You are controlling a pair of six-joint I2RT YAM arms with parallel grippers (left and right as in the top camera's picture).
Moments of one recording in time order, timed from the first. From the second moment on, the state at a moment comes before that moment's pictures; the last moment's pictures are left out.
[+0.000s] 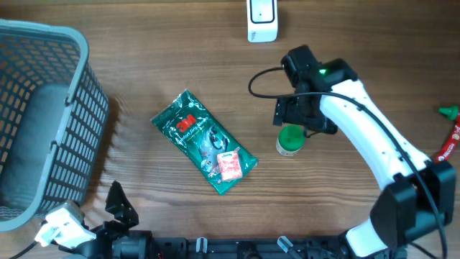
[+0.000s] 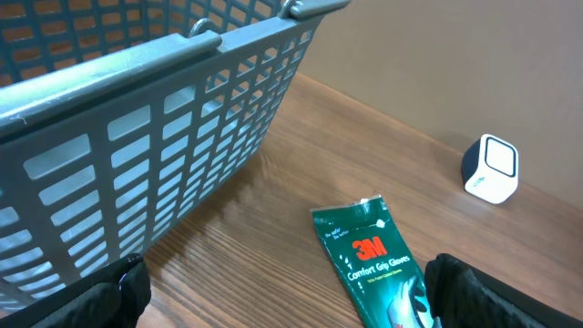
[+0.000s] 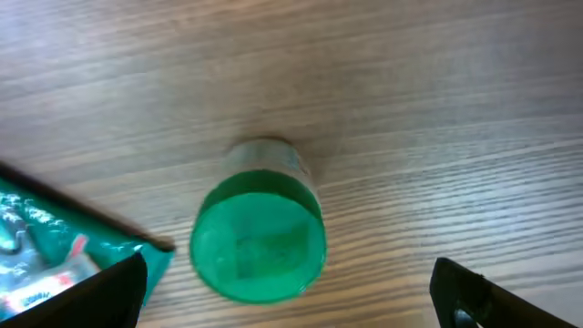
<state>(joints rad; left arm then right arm) -0.05 0.01 0.81 -1.15 -0.28 -0.44 0.40 1.72 1.40 -1.22 0.07 0.58</state>
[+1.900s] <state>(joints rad) -0.05 0.01 0.81 -1.15 -0.28 -0.44 0.42 1.94 1.36 -1.15 -0.81 0.31</state>
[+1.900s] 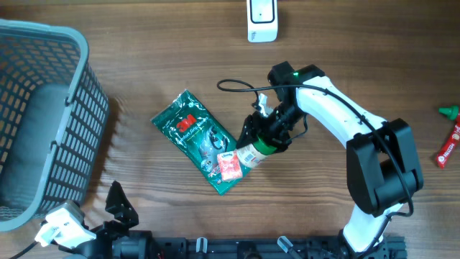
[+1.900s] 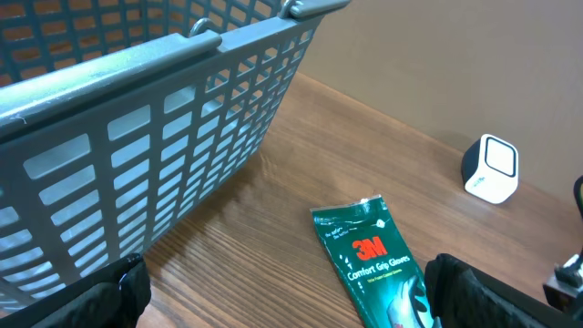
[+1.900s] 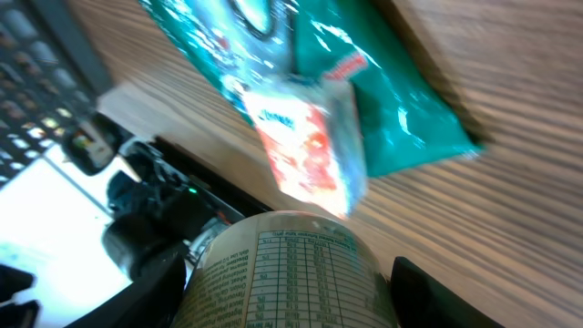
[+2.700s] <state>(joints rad) -0.05 0.01 0.81 -1.15 -0.28 -0.44 0.42 1.94 1.36 -1.14 -0.85 0.34</state>
